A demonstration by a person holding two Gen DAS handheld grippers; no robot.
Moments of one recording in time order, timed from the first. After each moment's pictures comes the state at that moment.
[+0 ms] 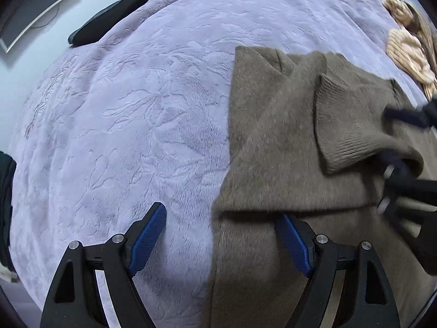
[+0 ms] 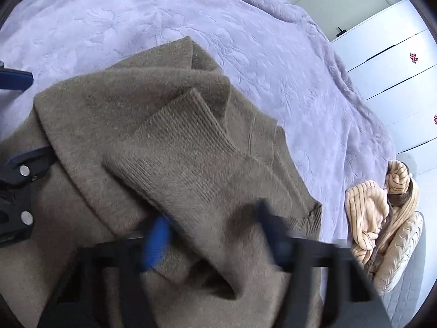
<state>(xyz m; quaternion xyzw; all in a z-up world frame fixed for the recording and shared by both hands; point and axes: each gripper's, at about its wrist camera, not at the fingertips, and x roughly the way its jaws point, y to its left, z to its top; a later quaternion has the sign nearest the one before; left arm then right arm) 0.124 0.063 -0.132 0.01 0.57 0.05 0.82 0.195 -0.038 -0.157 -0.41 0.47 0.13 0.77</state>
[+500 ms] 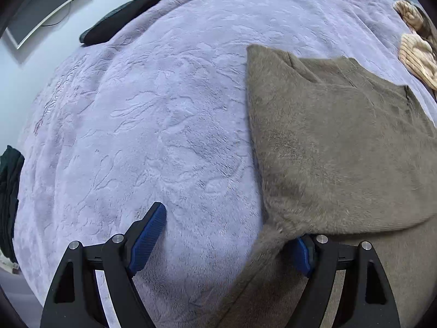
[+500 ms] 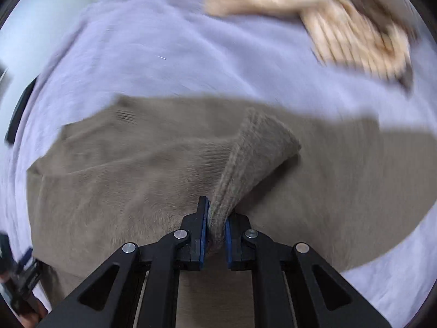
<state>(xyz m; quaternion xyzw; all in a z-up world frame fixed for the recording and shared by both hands) 0.118 0.047 -0.132 0.03 0.57 0.08 0.82 0.192 -0.334 -0.158 0.17 0.58 -0.07 0.79</state>
